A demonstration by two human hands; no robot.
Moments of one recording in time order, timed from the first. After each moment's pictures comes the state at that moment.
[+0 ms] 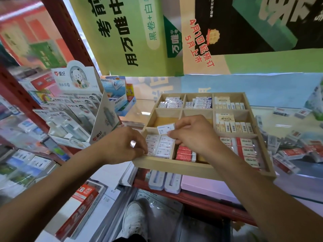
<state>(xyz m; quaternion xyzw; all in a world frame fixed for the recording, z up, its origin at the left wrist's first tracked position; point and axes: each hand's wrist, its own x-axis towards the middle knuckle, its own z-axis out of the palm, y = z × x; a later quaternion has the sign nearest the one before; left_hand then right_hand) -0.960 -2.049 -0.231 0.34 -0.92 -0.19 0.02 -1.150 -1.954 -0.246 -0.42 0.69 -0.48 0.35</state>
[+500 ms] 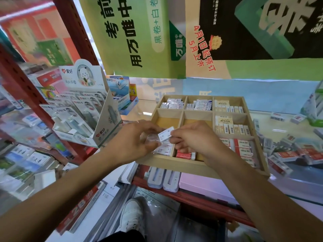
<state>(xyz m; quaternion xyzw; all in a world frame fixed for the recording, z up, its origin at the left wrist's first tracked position) -0.971 -2.029 -0.243 0.32 -0.91 -0.16 0.20 -1.147 -1.946 -0.245 -0.36 0.66 -0.48 0.46</state>
